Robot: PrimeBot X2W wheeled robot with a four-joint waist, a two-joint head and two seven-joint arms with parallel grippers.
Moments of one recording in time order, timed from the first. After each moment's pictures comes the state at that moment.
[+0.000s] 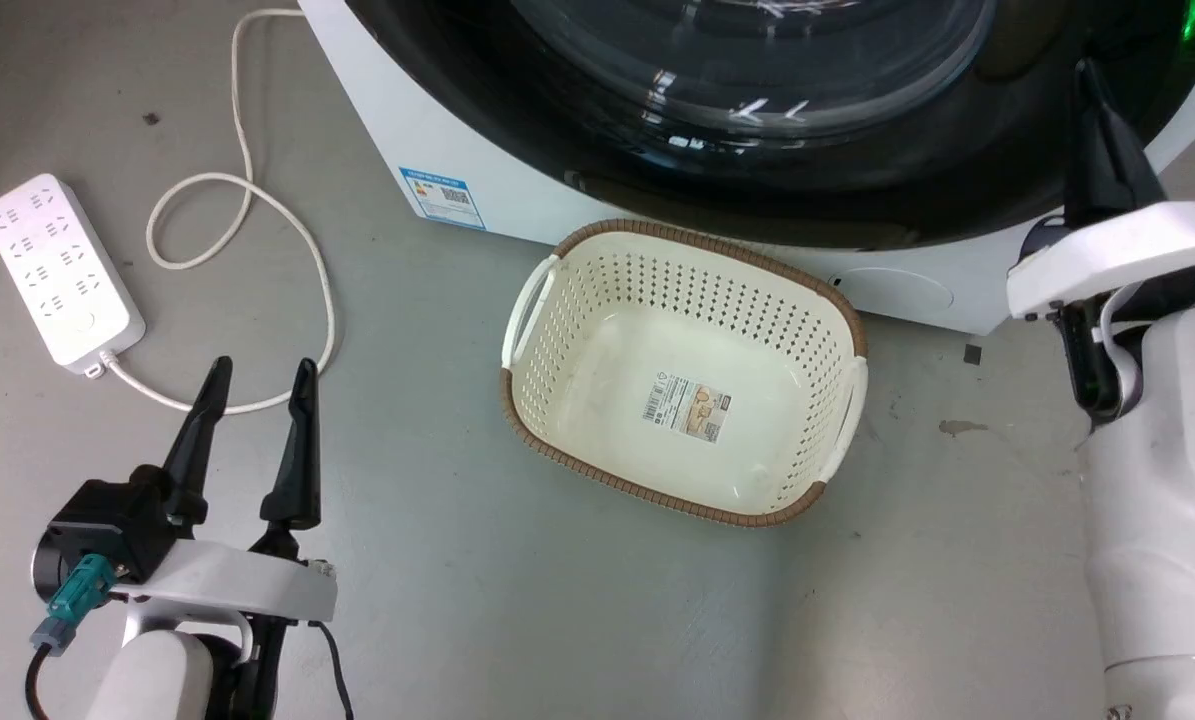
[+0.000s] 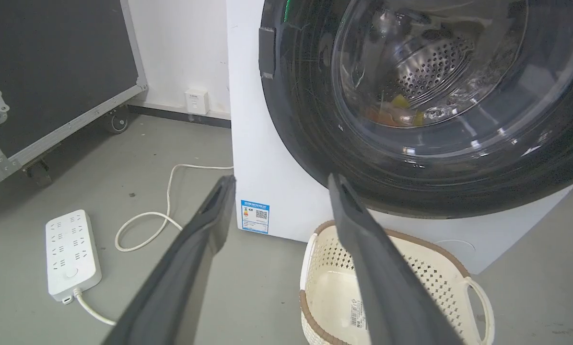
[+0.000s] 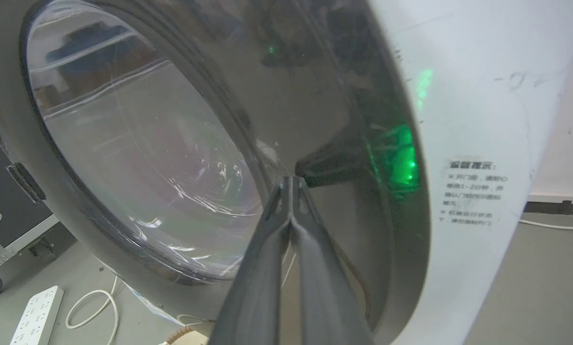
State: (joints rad) left arm -0.19 0.28 -0.08 0.09 -0.39 -0.07 -0.26; right arm -0.81 -0.05 -0.23 0.62 0.06 0.13 -0.25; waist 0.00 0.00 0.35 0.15
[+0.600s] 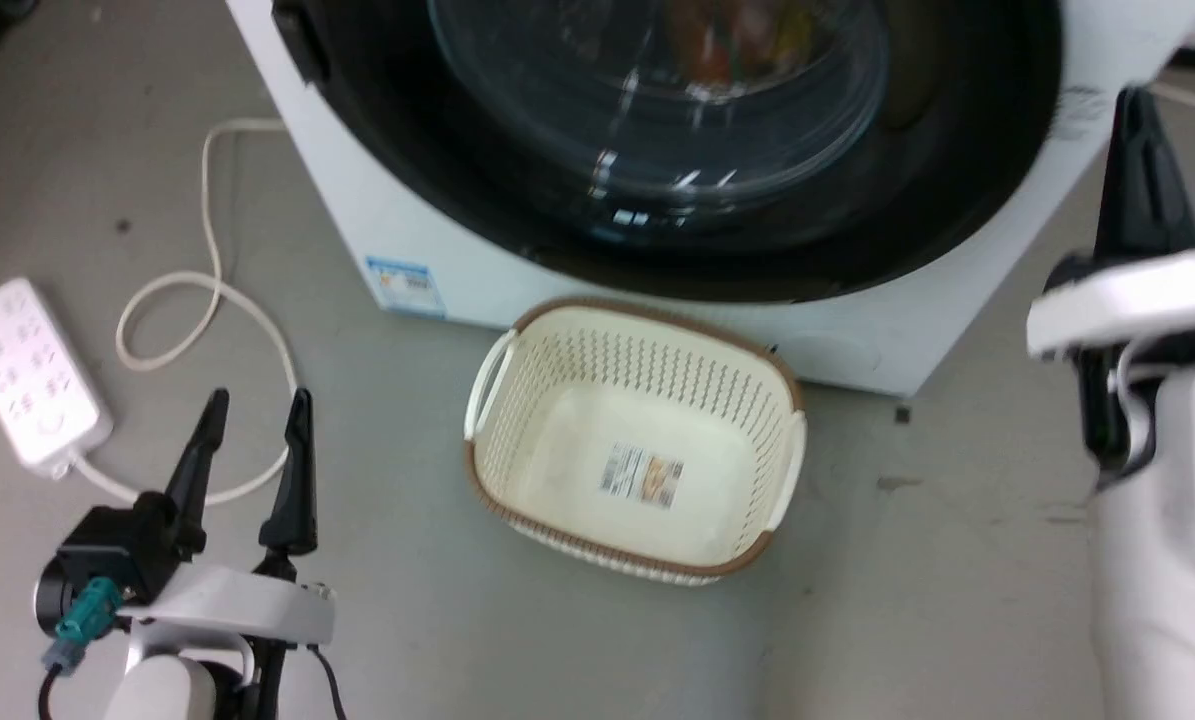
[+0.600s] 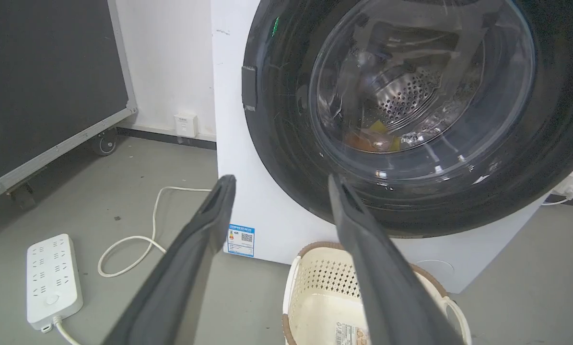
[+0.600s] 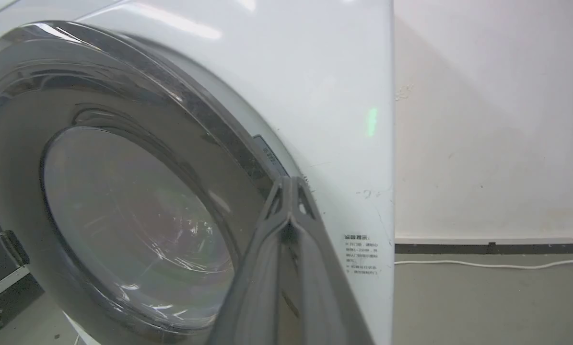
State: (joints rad) left arm -0.16 0.22 -0.01 0.13 -0.33 -0.11 -0.26; right arm -0.70 -0.05 -0.21 0.46 0.11 0.13 -0.26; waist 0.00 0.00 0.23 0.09
